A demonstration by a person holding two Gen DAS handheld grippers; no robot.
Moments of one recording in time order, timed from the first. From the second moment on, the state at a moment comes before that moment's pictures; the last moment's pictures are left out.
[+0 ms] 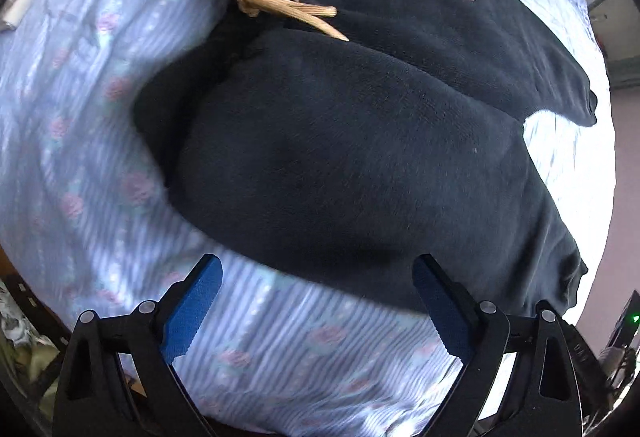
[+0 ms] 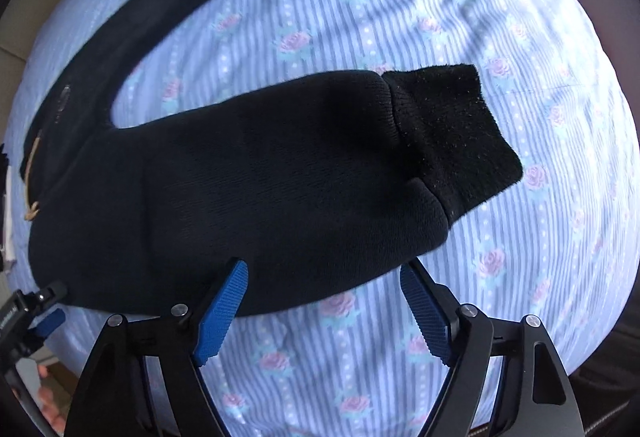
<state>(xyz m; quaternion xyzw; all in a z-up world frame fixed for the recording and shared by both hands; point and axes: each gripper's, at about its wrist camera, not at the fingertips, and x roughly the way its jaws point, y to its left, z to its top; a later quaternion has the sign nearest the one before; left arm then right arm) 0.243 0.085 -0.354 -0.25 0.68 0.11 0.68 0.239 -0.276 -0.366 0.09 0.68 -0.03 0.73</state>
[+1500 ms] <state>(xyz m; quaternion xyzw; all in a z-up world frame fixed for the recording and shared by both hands) 0.438 0.165 -0.233 -0.23 0.58 0.10 0.78 0.459 -0.207 -0.178 0.04 0.49 -0.02 0.87</state>
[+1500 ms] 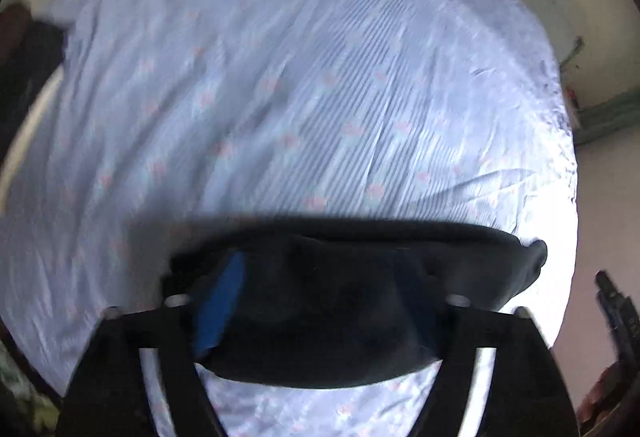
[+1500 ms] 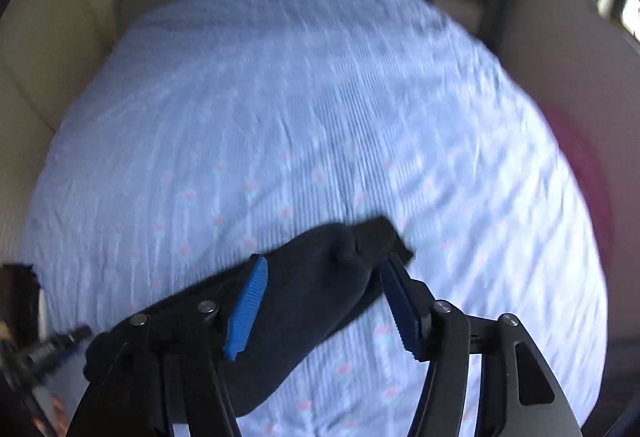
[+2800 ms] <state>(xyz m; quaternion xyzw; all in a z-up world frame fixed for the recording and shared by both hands) 0.517 0.094 -0.309 0.13 0.60 -0.17 0.77 0.391 -0.131 -0.314 0.05 0.60 0.20 0.77</state>
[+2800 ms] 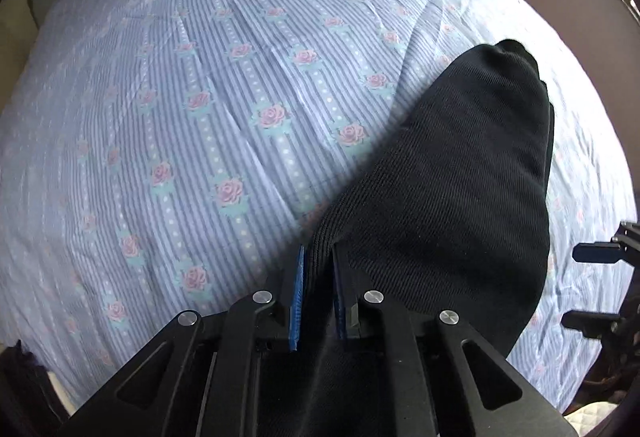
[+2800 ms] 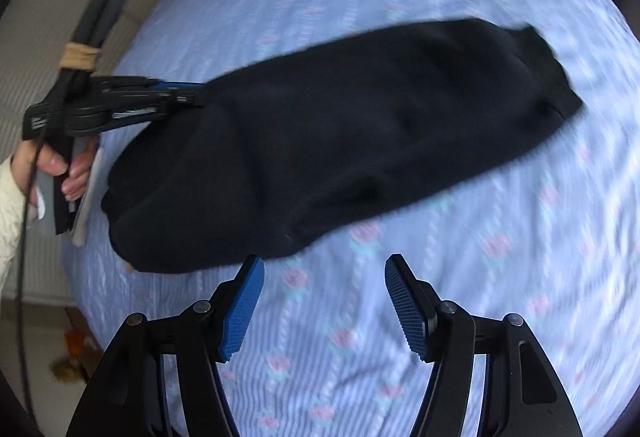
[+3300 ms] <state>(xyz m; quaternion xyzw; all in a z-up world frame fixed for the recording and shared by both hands) 0.520 0.097 -0.312 0.12 0.61 -0.17 0.77 0.432 -0.092 -0.353 0.07 0.63 0.28 0.72</state>
